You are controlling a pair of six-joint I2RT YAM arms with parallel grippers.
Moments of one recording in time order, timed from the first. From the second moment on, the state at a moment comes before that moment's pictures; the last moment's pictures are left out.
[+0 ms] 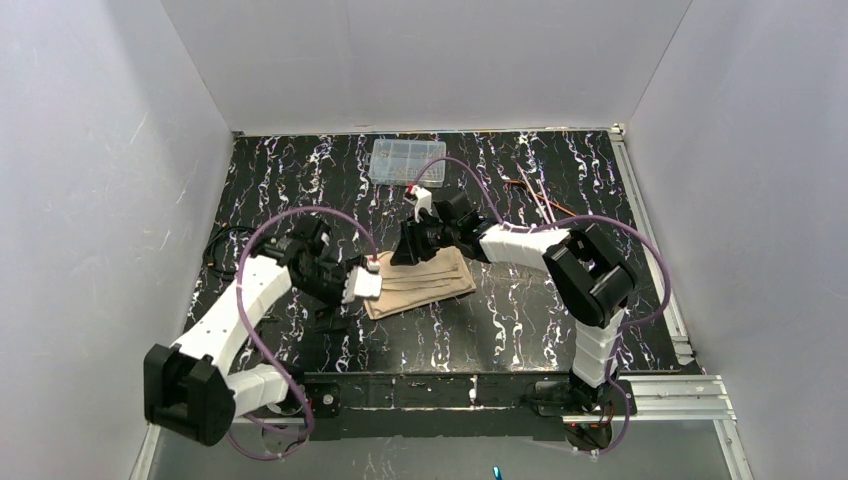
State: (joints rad) left arm -0.30 1.20 0.96 -1.22 0.66 1.27; right arm 0.76 1.87 1.15 0.14 -0.56 0.37
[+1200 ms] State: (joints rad) left arm -0.59 1.23 0.55 -0.51 0.40 1.56; right arm 0.68 2.04 1.13 0.47 -0.65 0.57
